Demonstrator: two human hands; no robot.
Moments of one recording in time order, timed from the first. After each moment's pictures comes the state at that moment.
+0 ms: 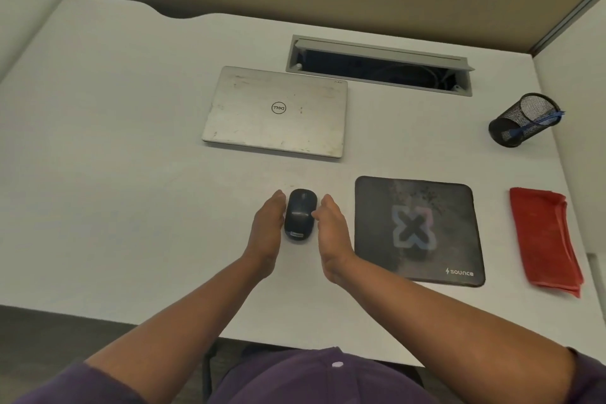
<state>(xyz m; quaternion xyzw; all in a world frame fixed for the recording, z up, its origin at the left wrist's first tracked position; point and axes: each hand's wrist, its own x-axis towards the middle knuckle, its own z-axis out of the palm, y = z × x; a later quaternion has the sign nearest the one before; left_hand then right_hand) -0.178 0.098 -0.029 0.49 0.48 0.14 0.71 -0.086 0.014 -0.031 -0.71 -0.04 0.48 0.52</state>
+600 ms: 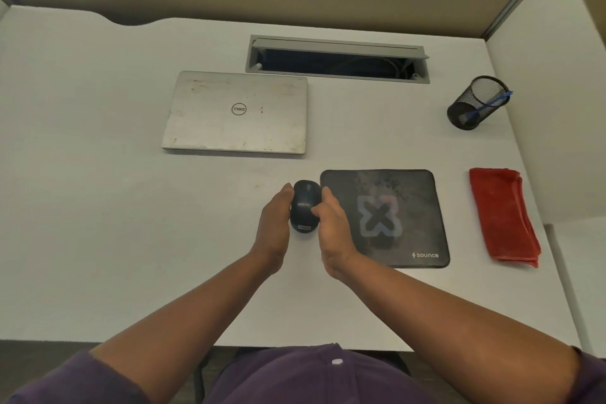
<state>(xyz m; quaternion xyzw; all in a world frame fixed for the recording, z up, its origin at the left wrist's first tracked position) -0.118 0.051 -0.015 0.53 0.42 0.11 0.73 -0.048 -0.031 -0.010 -0.69 -0.03 0.44 0.57</state>
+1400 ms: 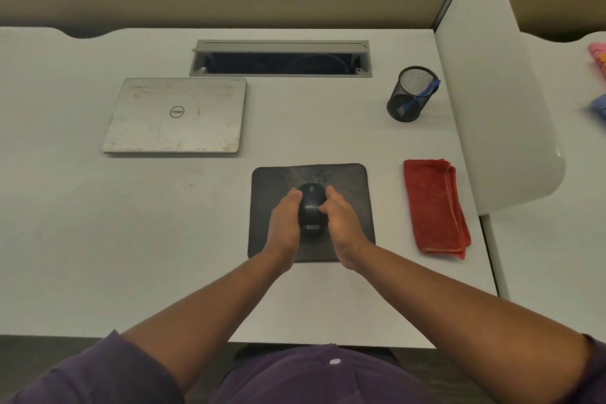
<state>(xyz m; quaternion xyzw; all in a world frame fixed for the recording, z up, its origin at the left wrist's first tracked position) -0.003 -0.081 -0.015 0.49 0.44 0.12 0.75 0.079 -0.156 -0.030 -0.70 -0.05 0.47 0.53</state>
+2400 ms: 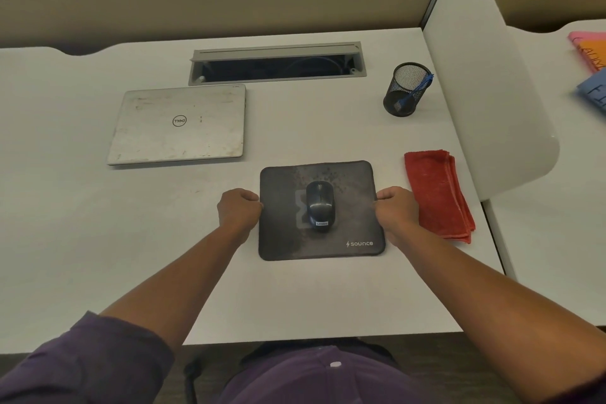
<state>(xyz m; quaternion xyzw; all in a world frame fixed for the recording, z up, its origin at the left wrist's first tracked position) -0.044 0.027 -0.038 0.65 0.61 0.04 0.45 0.144 -0.199 -0.052 -0.90 0.03 0.23 0.37</state>
